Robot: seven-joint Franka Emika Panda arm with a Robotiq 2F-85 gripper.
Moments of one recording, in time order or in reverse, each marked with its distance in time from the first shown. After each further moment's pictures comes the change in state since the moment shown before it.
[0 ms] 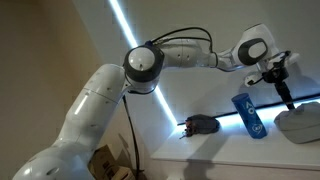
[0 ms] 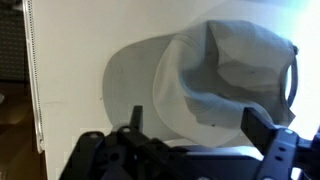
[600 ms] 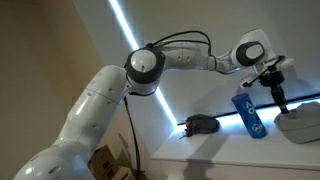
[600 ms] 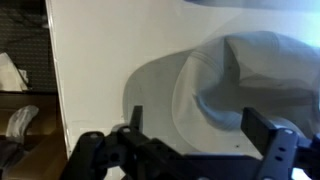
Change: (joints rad) arm 0.025 0.025 -0.013 0.035 -0.048 -0.111 0.121
